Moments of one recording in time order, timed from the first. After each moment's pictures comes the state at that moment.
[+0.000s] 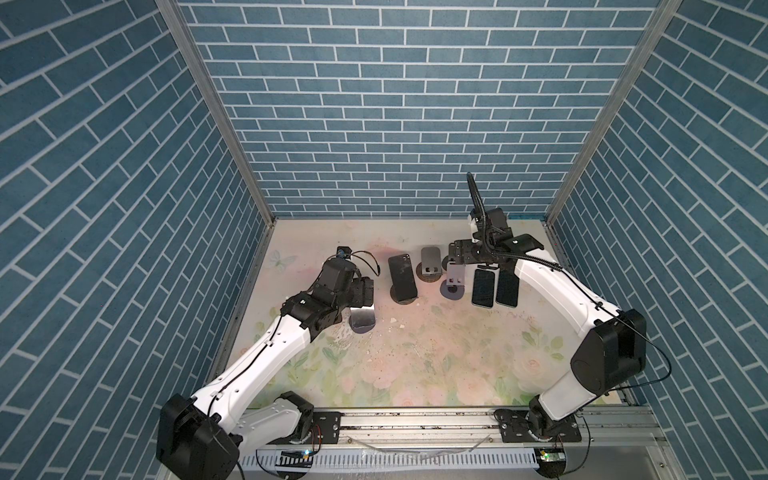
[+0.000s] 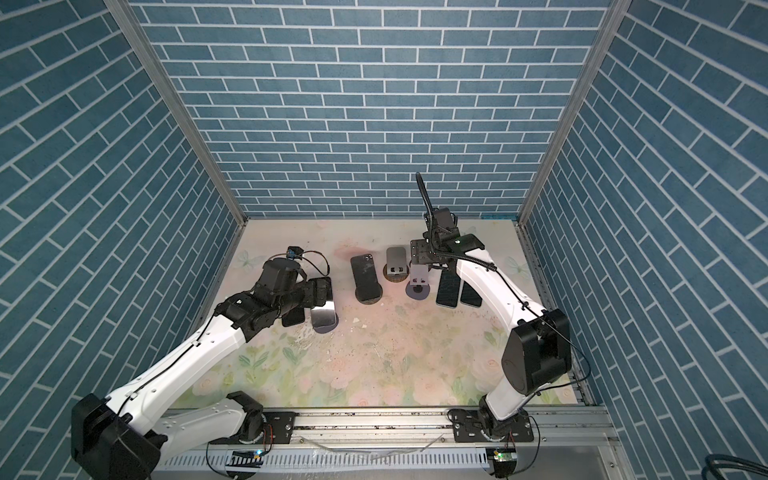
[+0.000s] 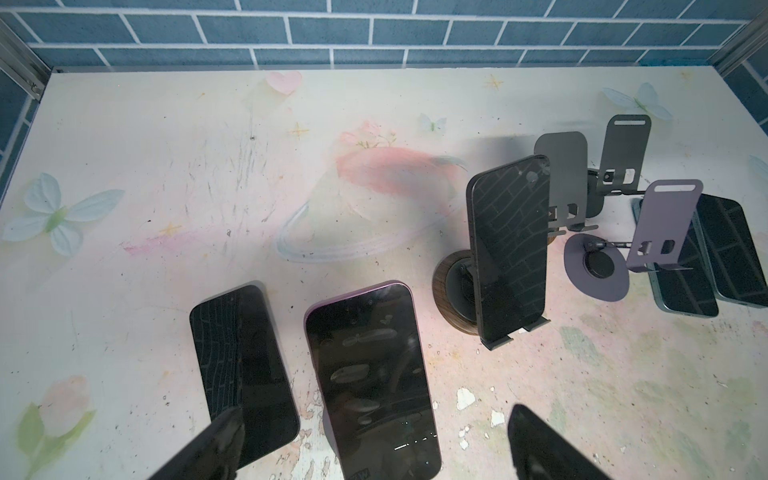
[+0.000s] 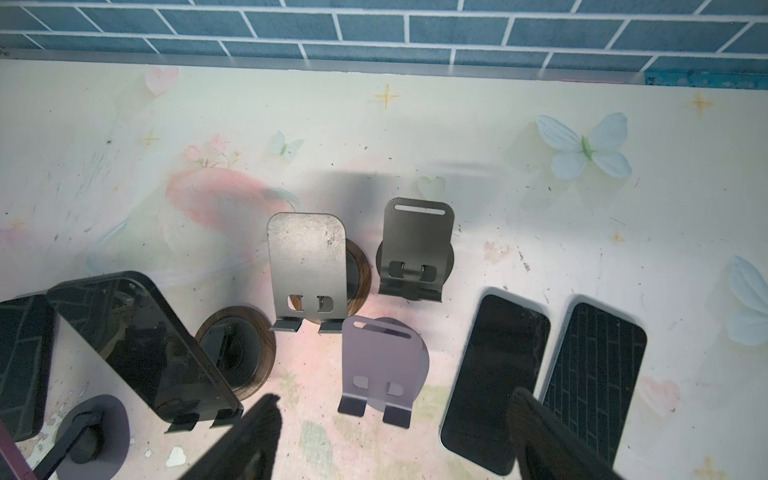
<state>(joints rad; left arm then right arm) -0.51 1.12 0.92 -0.54 -0.20 -0.33 0.49 1.61 1.46 -0.69 0.10 0.23</state>
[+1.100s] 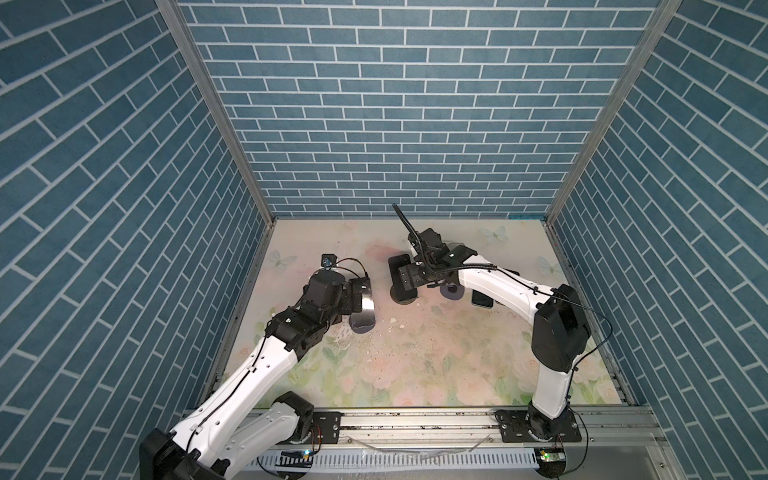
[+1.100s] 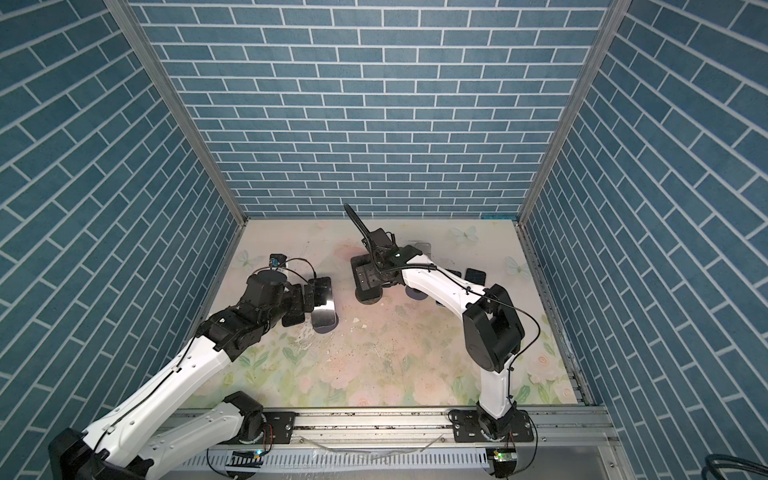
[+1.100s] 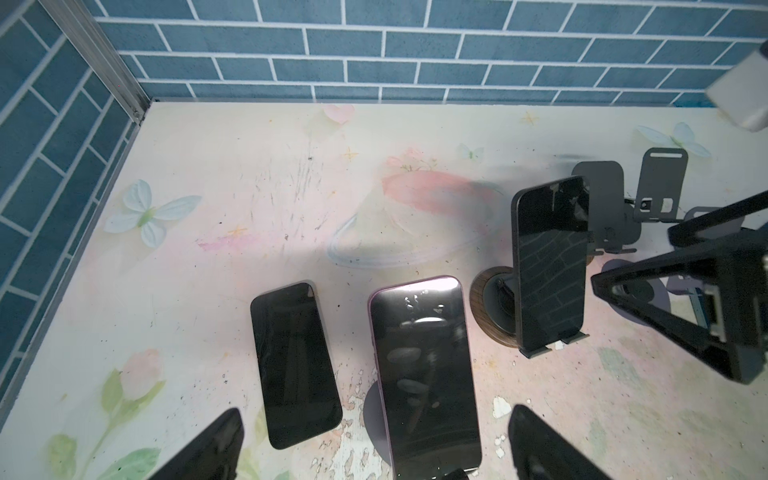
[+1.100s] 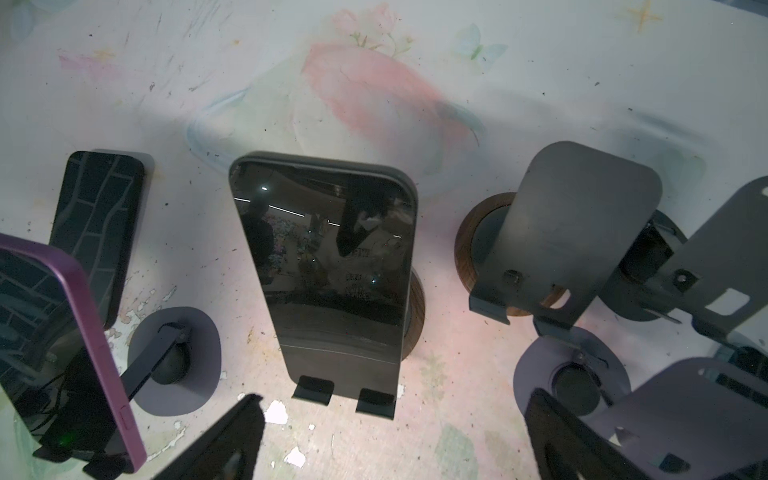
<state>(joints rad) -0.51 0.94 0.82 -0.55 -0.32 -0.34 0.80 1.89 1.59 -0.66 0.11 0.26</state>
